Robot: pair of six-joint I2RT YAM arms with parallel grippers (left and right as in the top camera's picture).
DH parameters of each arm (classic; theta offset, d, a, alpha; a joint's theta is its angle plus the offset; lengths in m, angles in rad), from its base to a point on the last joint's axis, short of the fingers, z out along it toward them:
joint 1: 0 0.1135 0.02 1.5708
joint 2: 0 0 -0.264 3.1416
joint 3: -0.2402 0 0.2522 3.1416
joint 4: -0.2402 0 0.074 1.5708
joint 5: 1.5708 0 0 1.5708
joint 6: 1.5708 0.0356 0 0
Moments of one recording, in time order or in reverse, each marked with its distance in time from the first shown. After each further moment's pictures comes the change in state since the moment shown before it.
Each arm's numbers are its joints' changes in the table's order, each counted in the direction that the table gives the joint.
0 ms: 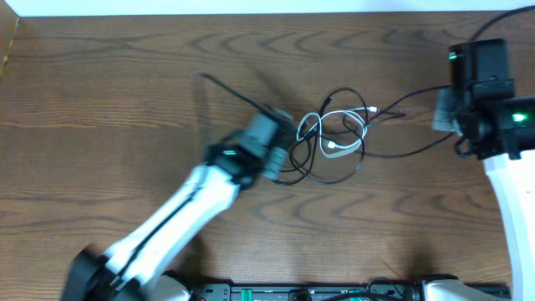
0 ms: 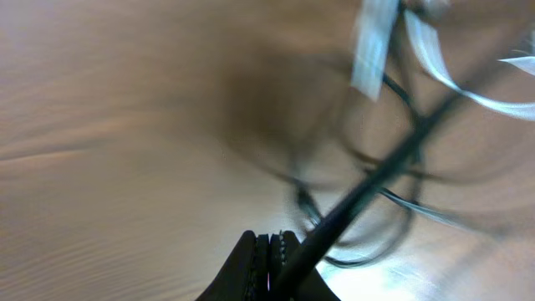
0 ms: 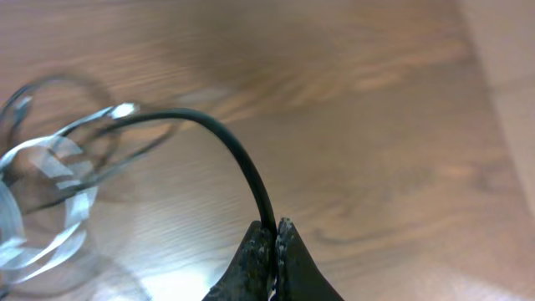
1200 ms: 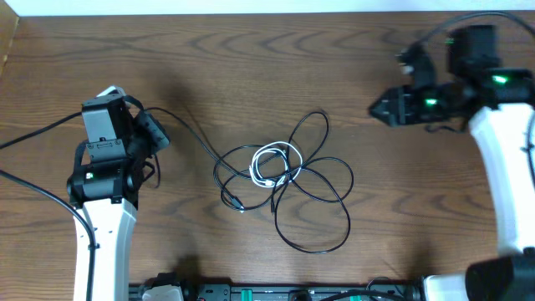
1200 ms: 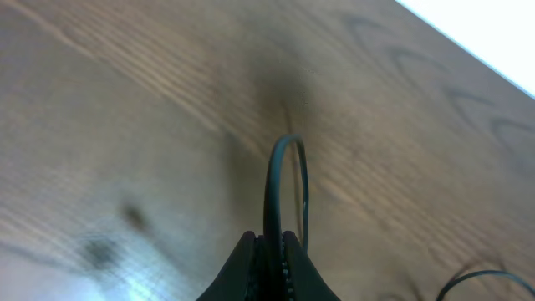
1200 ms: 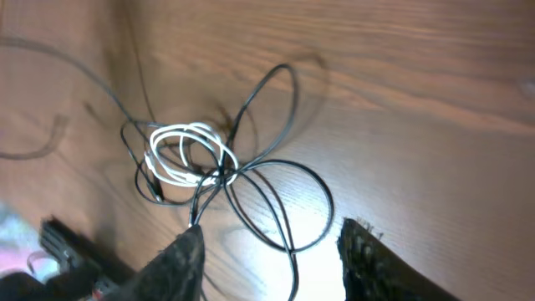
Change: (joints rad) left arm 0.725 0.307 -0.003 -0.090 0.148 -0.288; right arm -0.031 -0.211 0.015 0.088 -0.969 -0.327
